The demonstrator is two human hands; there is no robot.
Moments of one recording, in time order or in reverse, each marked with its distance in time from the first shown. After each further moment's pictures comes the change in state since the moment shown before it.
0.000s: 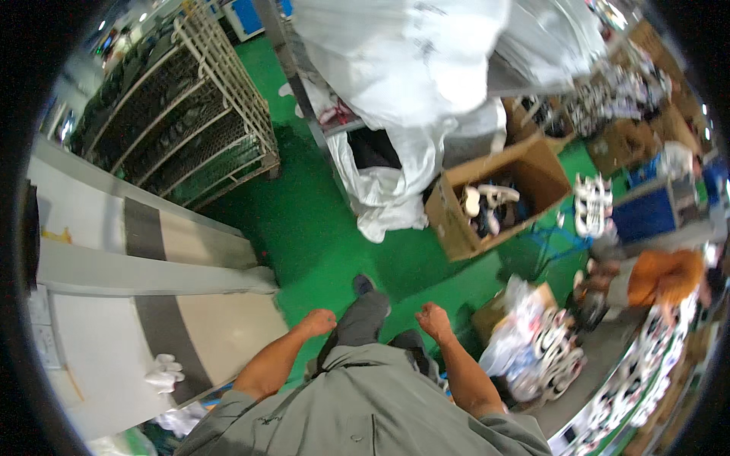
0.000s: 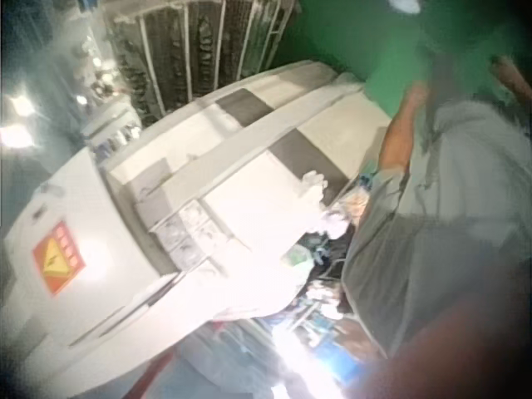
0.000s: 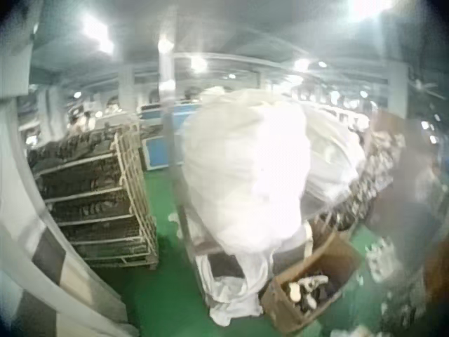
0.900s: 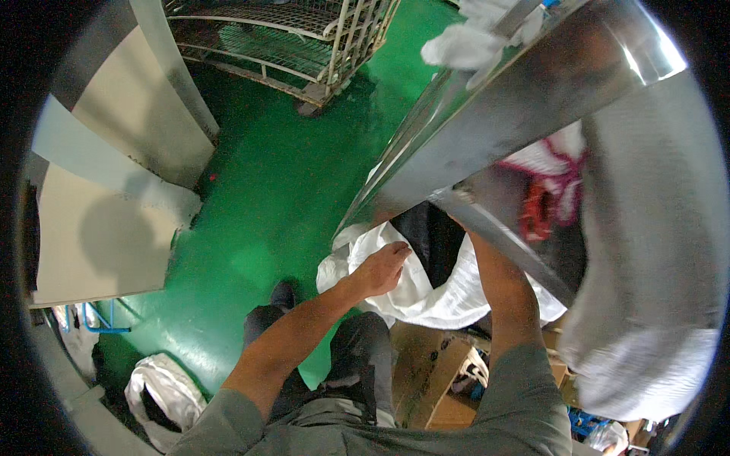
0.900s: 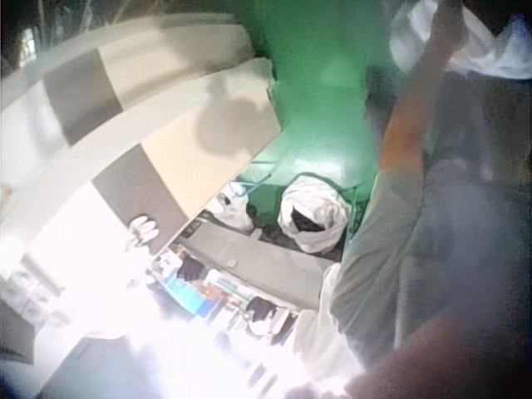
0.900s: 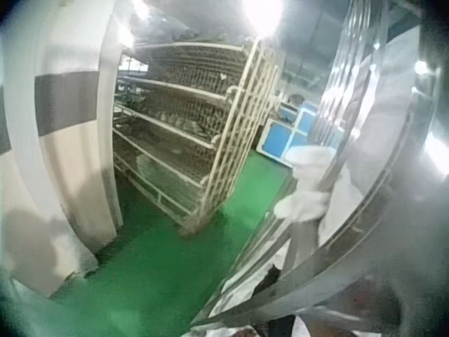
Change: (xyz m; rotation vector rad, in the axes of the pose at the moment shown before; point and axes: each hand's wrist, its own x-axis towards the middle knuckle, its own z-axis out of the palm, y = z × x) left_hand 0.480 0.038 -0.118 -0.455 0.994 0.146; right_hand 0.788 -0.187 -0.066 -0.766 0.153 -1.231
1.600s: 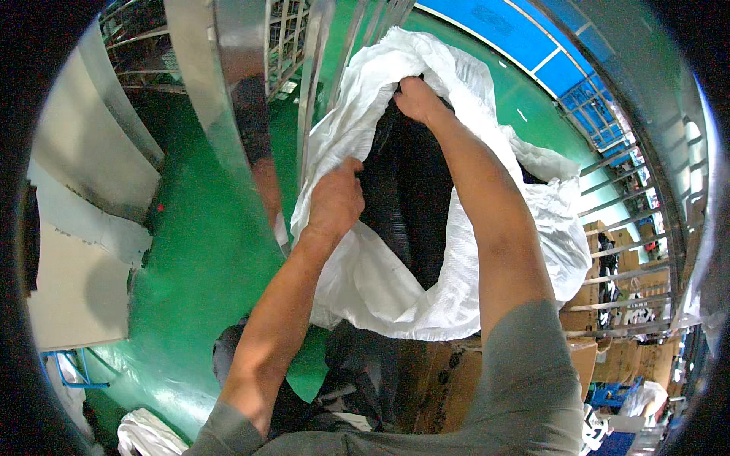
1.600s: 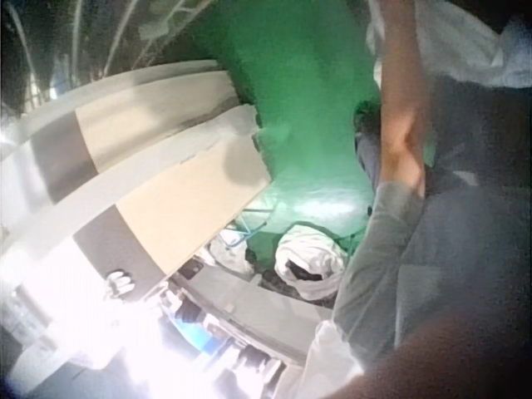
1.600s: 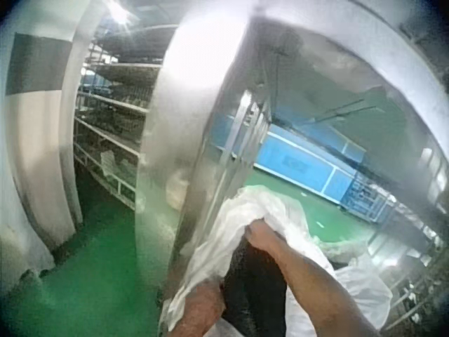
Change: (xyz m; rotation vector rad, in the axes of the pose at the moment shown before) left_hand 0.105 -0.035 -0.022 0.198 0.344 -0.261; right_hand 0.146 -0.028 -0.079 0.028 0.036 -0.005
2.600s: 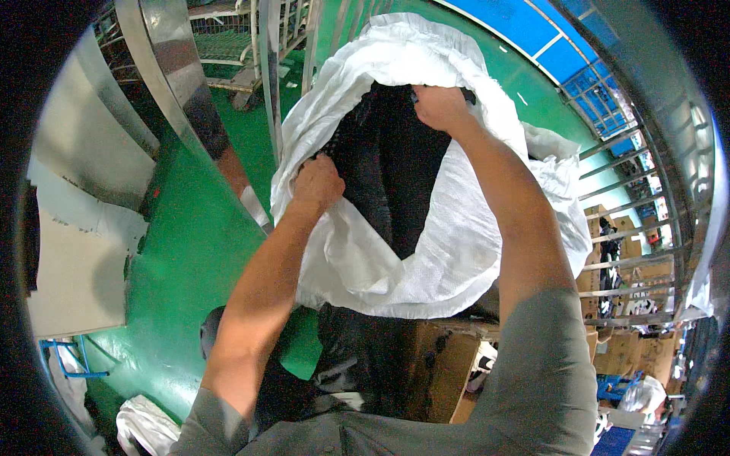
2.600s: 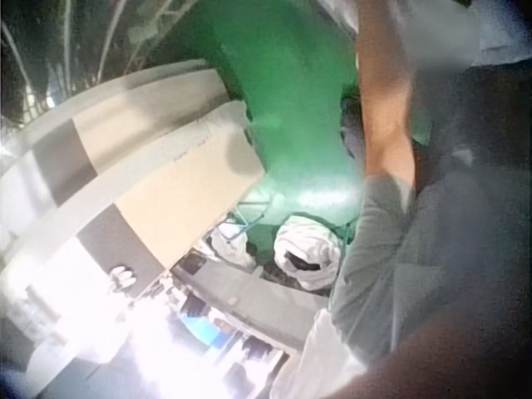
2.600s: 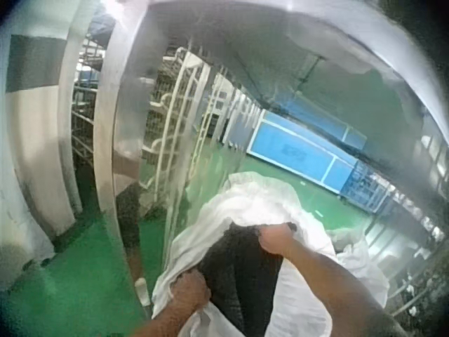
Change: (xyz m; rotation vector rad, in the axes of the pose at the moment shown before) left_hand -0.001 -0.017 0.030 0.165 -0.138 -0.119; right_hand -0.084 0.023 -0.019 -0.511 -0.067 -0.081
